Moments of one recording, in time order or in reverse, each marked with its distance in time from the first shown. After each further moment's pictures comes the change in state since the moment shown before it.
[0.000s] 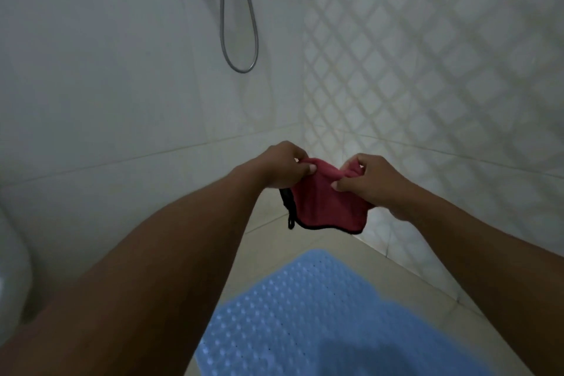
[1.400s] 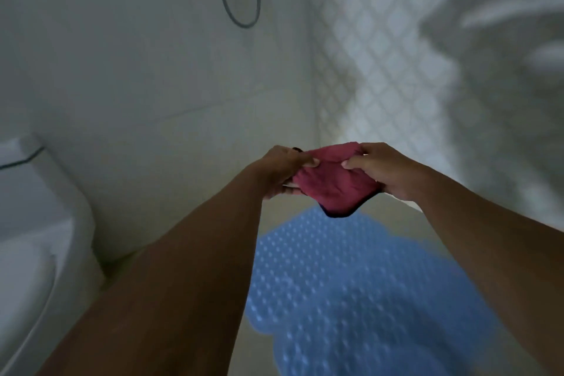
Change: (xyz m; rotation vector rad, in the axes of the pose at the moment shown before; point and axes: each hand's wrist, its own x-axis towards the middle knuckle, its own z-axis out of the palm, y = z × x) left_hand -0.111 0.012 0.093 -0.756 -0.055 -0.470; right_hand -0.089 0.067 0.000 0.227 -0.205 0.196
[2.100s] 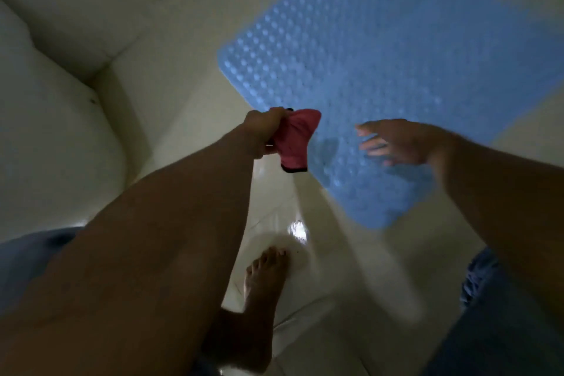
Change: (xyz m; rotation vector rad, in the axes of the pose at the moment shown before) left_hand -0.033 -0.373 0.037 -0.046 0.243 -0.662; right_hand -0.065 0.389 0.132 -0.078 -0.435 0.782
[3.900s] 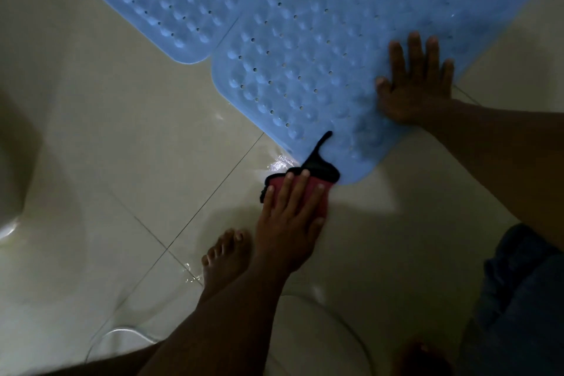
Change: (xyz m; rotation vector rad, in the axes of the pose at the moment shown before) left_hand -0.021 -0.300 0.107 1.335 -0.073 0.955; right_hand 0.091 0.168 -0.019 -0.751 0.748 -0.037
